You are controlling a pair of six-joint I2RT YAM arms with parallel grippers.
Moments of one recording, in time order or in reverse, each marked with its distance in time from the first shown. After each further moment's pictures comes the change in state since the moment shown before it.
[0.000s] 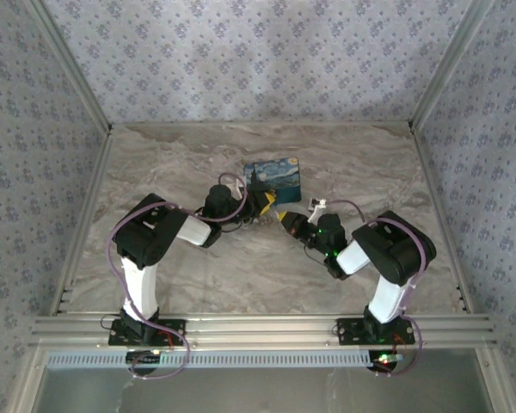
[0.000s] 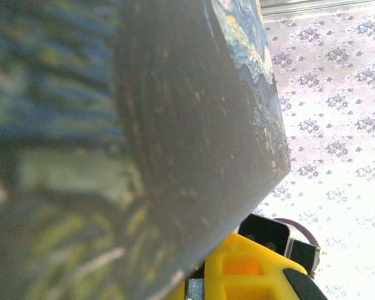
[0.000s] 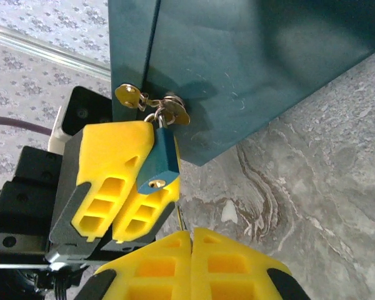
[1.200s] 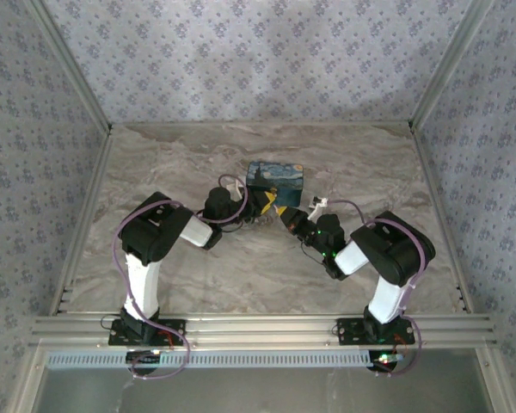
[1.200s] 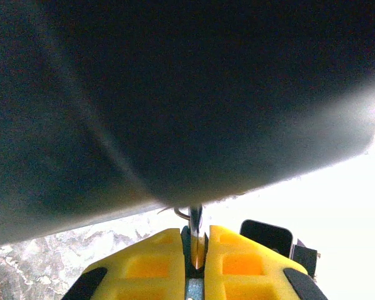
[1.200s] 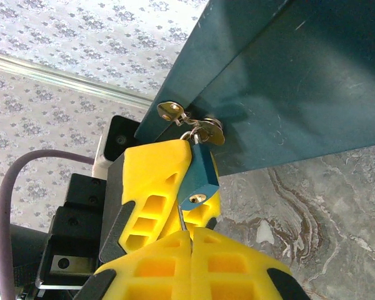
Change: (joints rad) left arm 0.000 0.049 -0.005 0.123 -0.013 -0.059; right arm 0.026 -0.010 0.006 0.057 0.069 0.091
